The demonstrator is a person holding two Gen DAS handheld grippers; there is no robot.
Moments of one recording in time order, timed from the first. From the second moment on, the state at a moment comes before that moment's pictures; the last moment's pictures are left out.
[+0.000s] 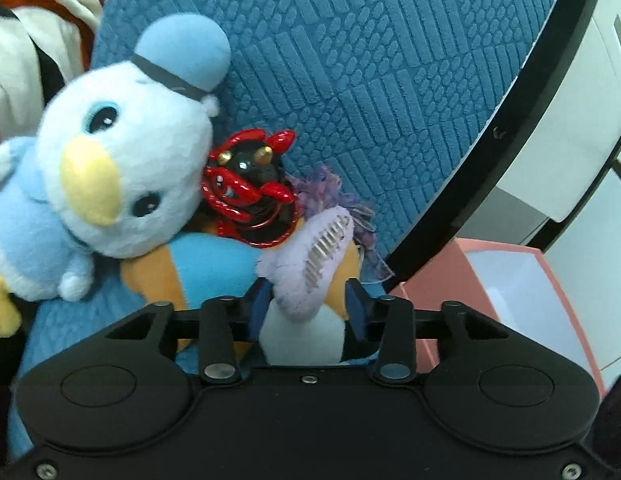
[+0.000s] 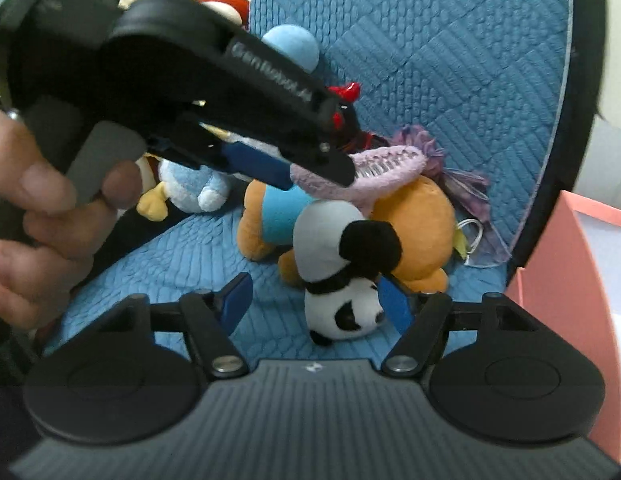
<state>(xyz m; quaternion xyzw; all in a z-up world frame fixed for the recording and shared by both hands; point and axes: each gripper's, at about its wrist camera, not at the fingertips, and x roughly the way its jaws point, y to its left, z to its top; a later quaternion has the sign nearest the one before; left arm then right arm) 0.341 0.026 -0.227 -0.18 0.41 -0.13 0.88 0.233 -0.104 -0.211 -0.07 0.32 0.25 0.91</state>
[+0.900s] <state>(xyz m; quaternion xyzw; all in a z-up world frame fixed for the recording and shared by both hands) 0.347 0.051 -0.245 -0.27 0.42 -0.13 0.86 0.248 -0.100 -0.210 -0.11 0.36 0.23 0.90</state>
